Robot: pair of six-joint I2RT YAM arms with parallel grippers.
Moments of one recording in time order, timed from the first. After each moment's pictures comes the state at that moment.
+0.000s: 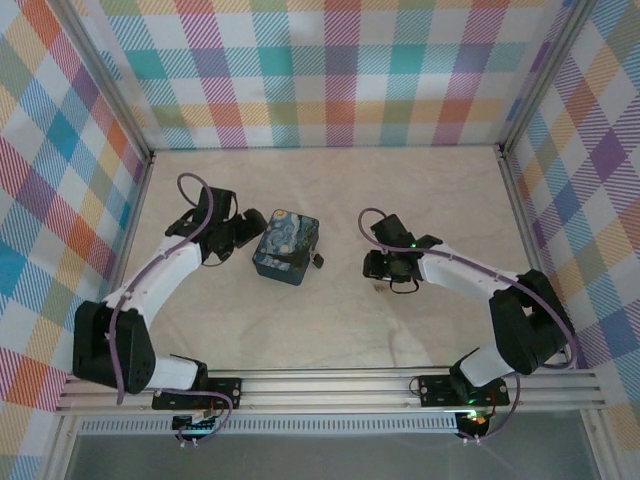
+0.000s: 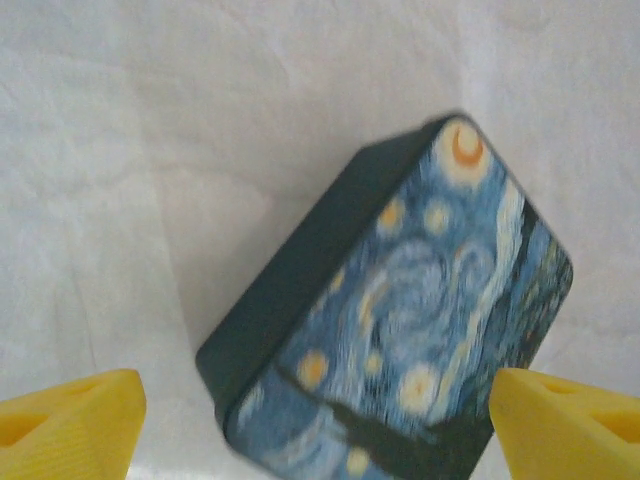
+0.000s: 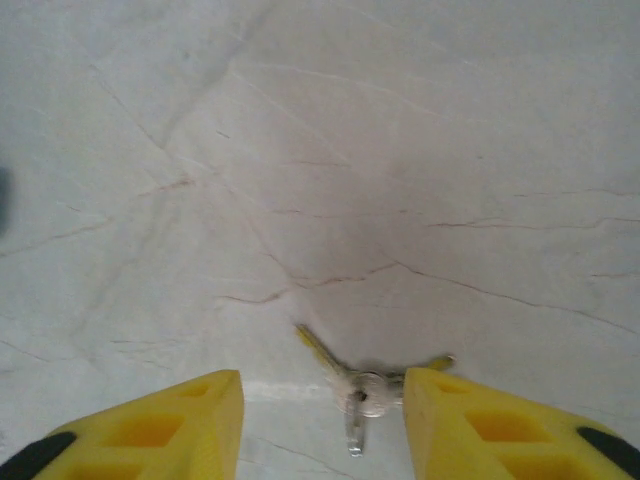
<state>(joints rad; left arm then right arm) -0.30 1.33 0.99 -0.60 0.04 -0.79 0.58 1.49 0.89 -0.56 0.02 0.62</state>
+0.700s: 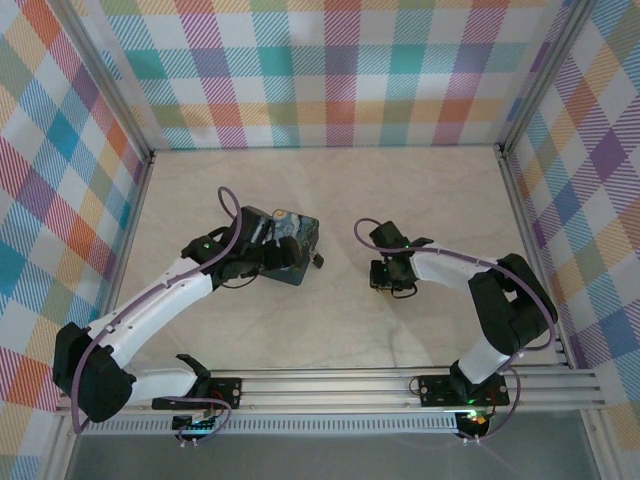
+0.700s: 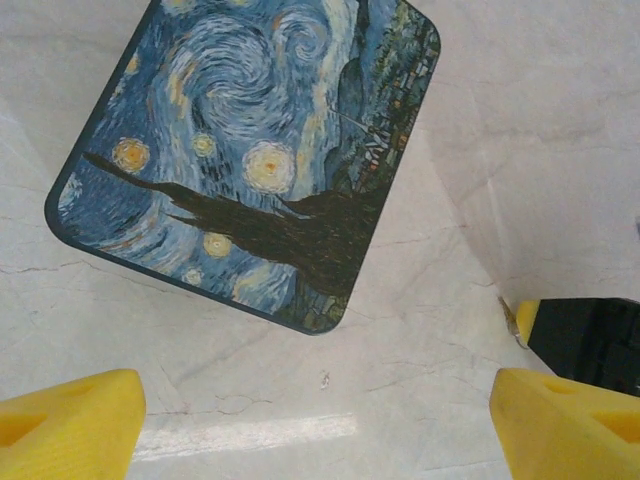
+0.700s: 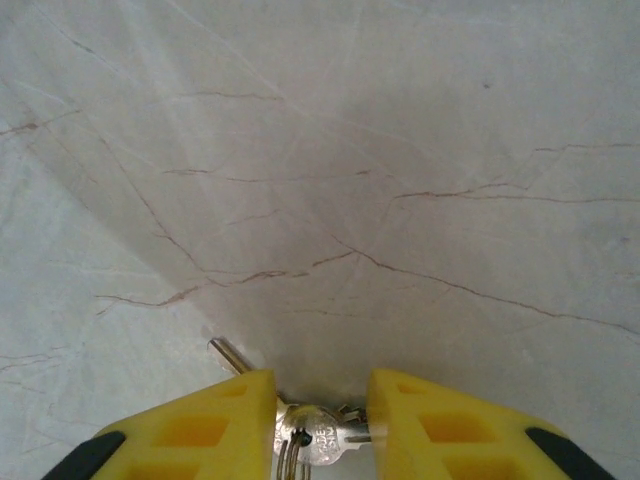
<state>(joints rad) -0.62 1.23 1.04 -0.74 -0.05 -0.79 0.57 1.61 0.86 -0.52 0.00 0.59</state>
